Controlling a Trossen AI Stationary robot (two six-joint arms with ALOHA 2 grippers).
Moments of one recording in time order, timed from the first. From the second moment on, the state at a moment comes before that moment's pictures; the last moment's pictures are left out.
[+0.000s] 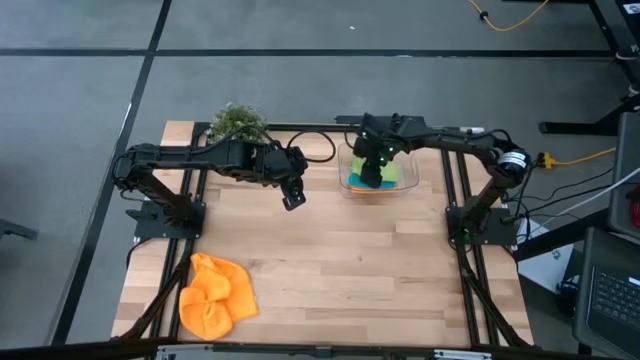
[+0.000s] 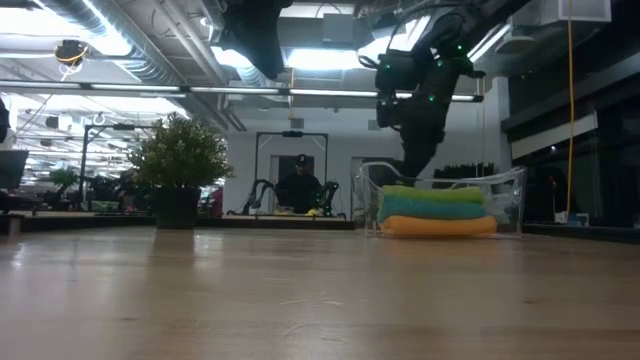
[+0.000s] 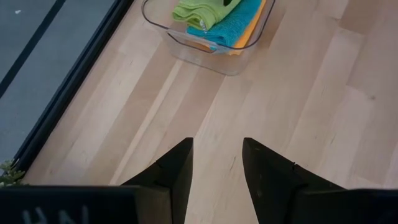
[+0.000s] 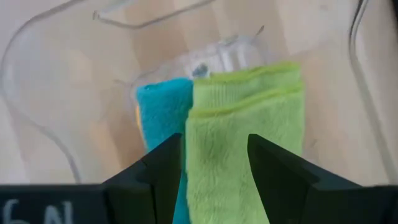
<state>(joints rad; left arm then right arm) 0.06 1.52 1.49 -0.98 -0.31 -0.31 -0.50 1.69 1.22 -0.75 -0.11 -0.19</state>
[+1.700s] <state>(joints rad) 0.06 1.52 1.49 -0.98 -0.33 -0.30 -0.37 1.69 1.22 -0.75 -0.02 -0.11</state>
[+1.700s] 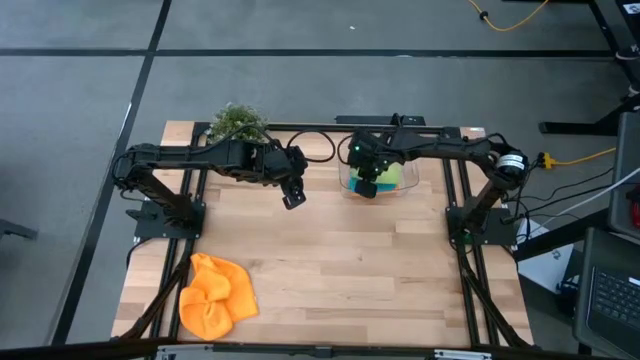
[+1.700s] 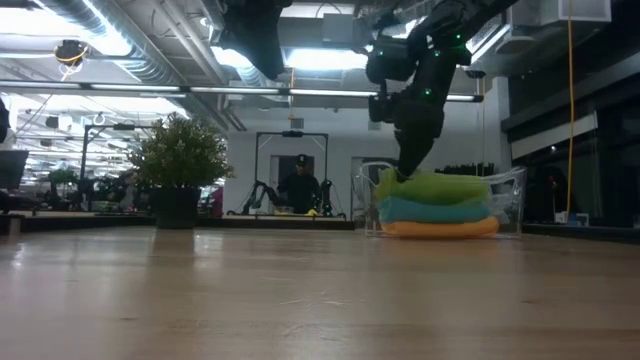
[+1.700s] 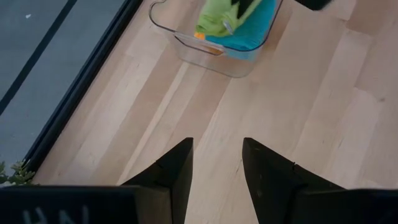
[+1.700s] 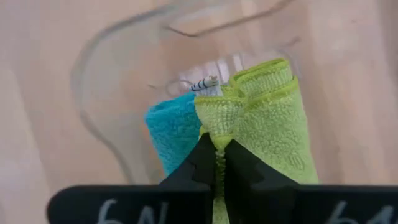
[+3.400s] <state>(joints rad) 0.06 1.52 1.49 -0.97 -0.33 -0.31 -0.36 1.64 1.25 -0.87 -0.04 0.13</state>
